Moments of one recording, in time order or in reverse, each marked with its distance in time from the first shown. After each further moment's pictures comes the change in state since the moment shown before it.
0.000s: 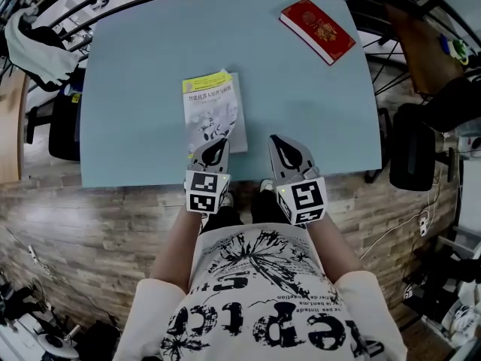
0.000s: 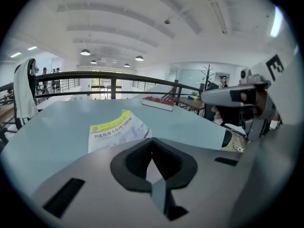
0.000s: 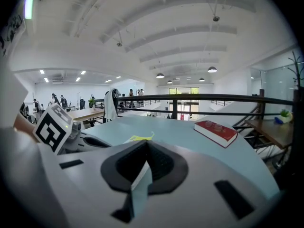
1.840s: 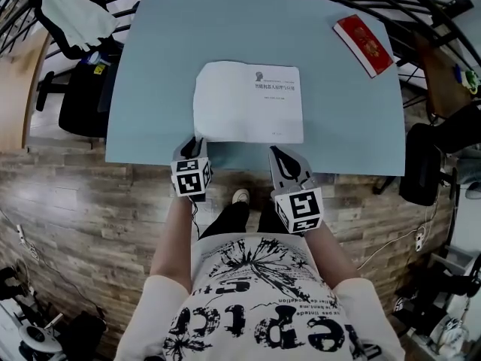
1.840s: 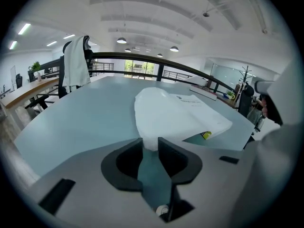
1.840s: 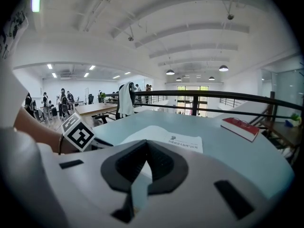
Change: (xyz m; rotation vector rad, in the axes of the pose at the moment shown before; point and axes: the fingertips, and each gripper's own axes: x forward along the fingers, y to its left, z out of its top) left arm -0.105 0.229 -0.147 -0.256 0.123 0.302; right arm 0.054 0.190 -0.021 -0.058 0.037 0.076
